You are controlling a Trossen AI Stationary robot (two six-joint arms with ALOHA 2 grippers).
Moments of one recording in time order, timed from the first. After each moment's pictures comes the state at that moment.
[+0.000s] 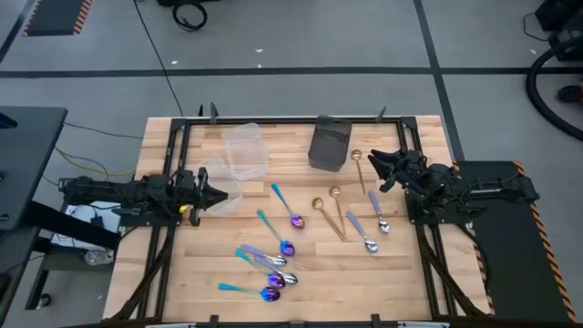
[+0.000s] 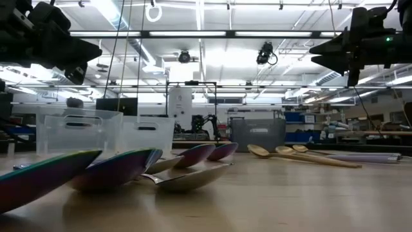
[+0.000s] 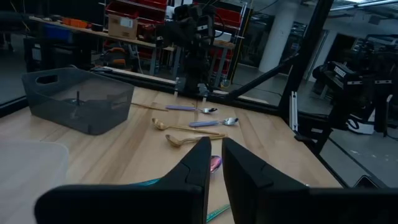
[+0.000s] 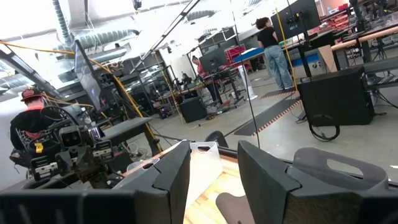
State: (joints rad) left arm -0.10 0.05 0.03 0.03 -0.12 -0.22; right arm -0.03 0.18 0.01 0.40 0.55 0.27
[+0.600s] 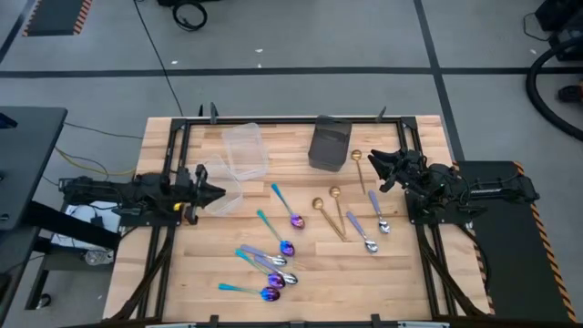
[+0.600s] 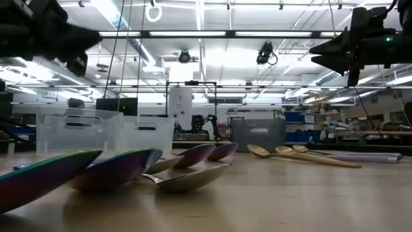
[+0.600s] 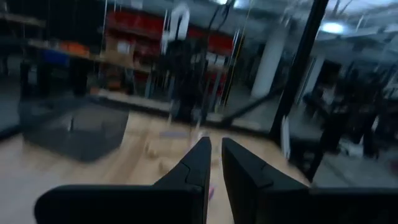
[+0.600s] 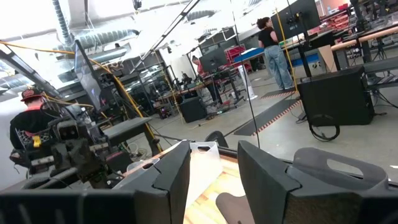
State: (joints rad) left arm -0.10 0.05 0.03 0.16 -0.12 -0.22; right arm -0.03 0.18 0.01 0.40 0.55 0.27
